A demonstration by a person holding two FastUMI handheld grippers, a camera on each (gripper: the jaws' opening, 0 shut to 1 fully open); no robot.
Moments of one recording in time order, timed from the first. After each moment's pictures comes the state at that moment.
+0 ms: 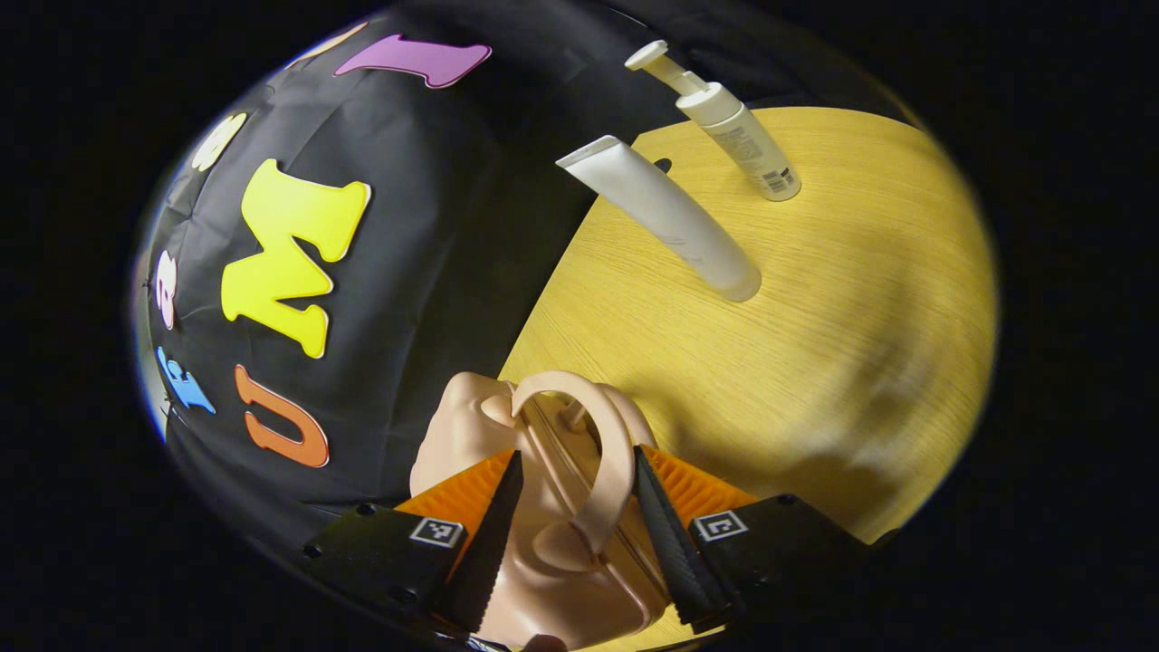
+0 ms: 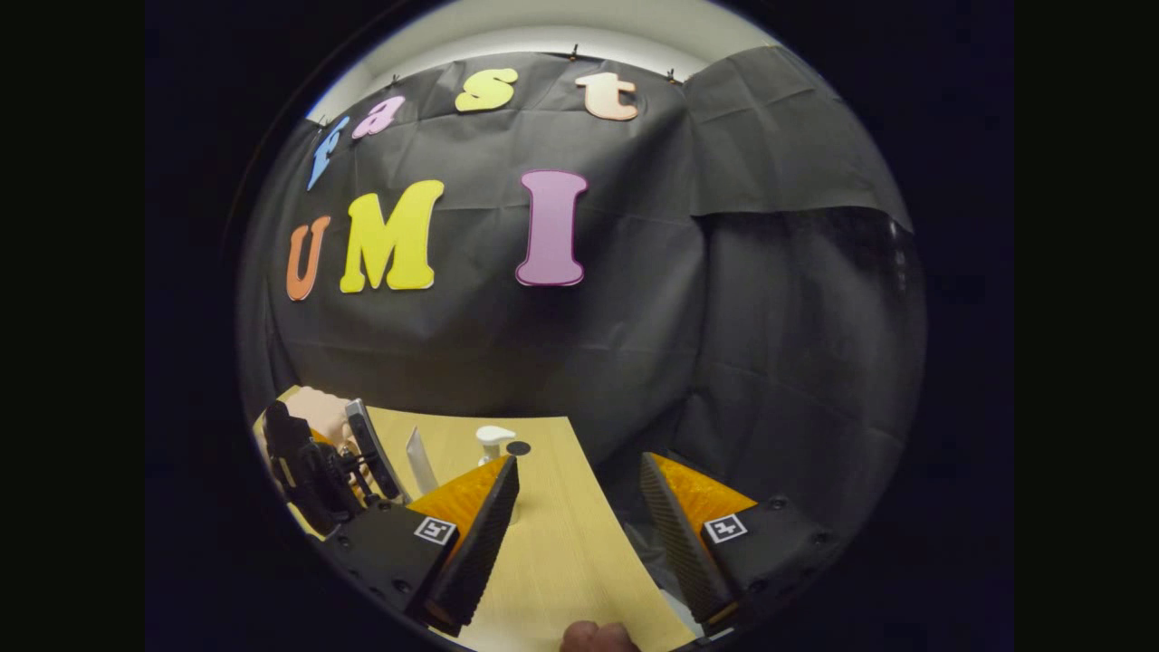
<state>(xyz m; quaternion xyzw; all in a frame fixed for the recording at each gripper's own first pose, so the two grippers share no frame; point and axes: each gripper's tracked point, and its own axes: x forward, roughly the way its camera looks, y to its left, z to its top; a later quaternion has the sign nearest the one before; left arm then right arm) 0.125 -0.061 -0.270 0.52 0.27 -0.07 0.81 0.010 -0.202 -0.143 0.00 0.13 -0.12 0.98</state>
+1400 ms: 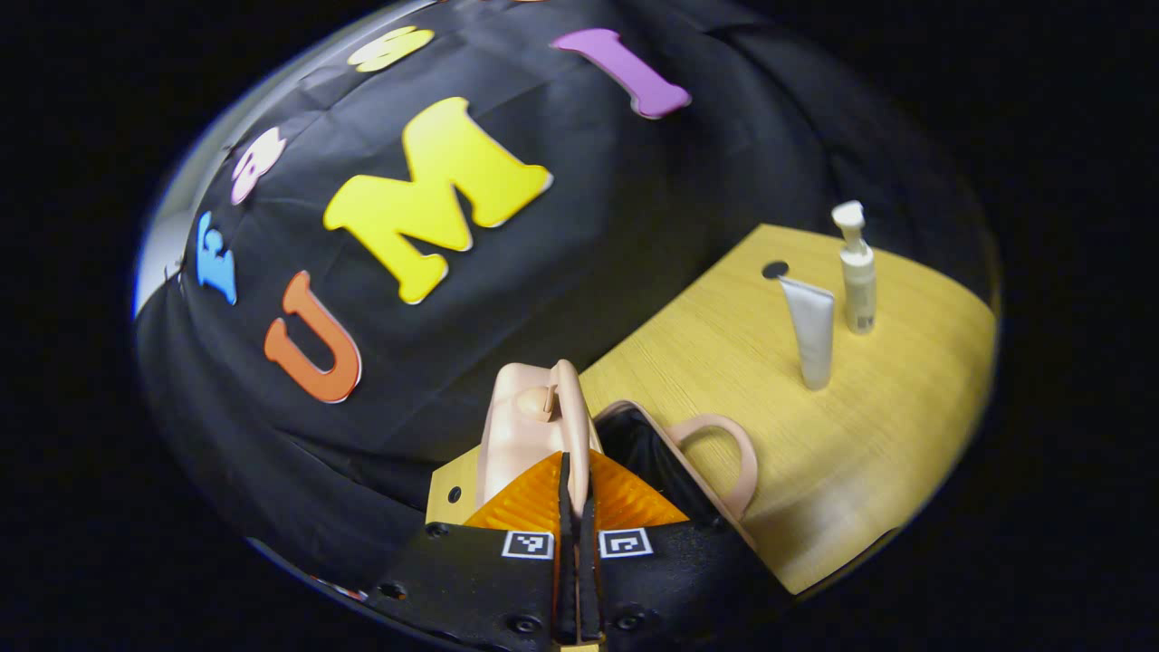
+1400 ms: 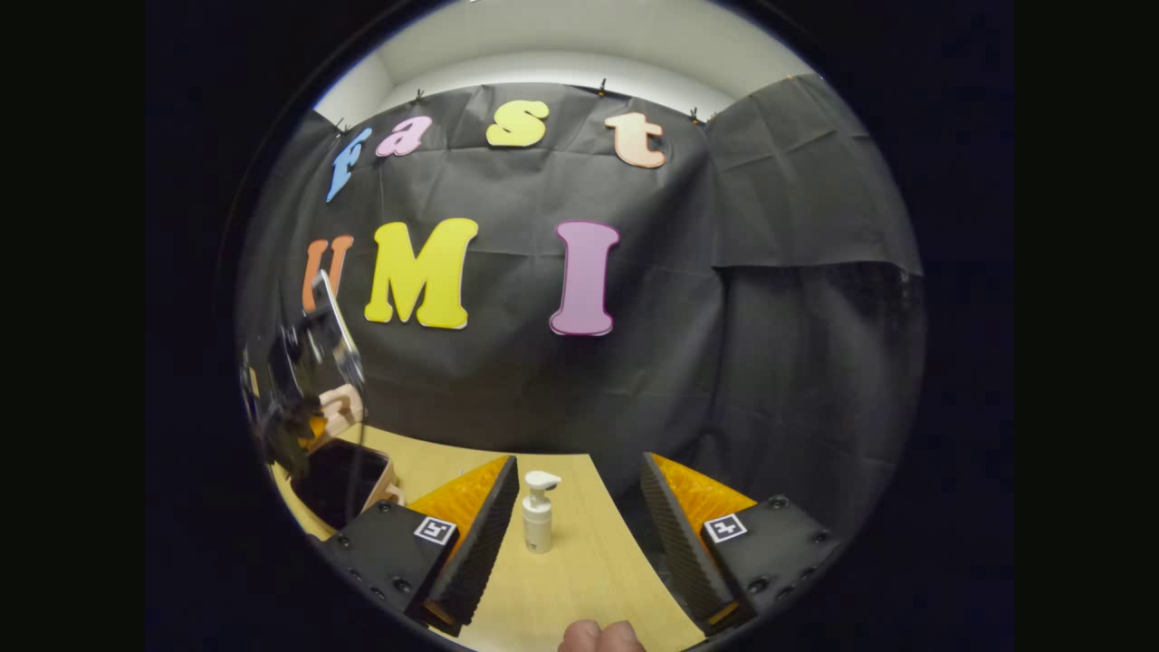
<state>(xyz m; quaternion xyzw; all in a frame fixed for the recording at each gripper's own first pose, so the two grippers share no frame) 0.110 0.018 -0.109 0.30 0.18 -0.02 0.94 0.003 -0.128 -0.067 -0.03 0.06 -0.10 0.99</state>
